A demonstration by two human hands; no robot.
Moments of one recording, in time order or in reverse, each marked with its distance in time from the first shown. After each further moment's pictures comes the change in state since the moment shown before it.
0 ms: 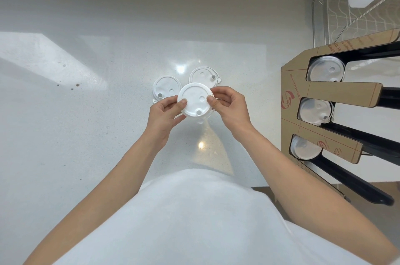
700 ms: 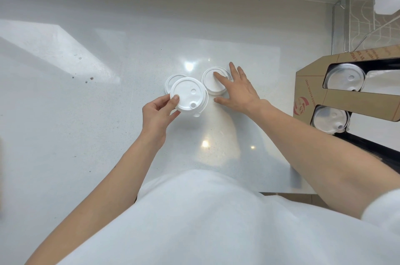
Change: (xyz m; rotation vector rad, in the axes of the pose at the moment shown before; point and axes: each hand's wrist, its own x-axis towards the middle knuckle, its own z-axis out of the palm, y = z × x) left_hand -0.002 0.007 -0.027 -0.039 0.210 0.036; right_hand 0.089 0.006 -0.007 -1.281 -0.359 -0.183
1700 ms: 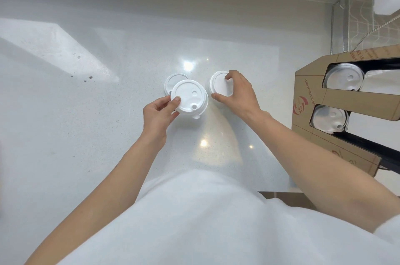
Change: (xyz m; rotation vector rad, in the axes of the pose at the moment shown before) left_hand 0.000 -0.003 0.001 0.025 0.034 -0.036; right_hand -0.026 -0.012 0.007 0.466 0.293 0.094
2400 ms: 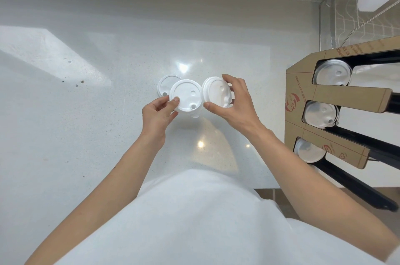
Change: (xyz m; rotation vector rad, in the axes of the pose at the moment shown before) left_hand -0.003 0.001 0.010 0.011 -0.024 -0.013; right_hand -0.053 -0.017 -0.014 0.402 0.034 0.006
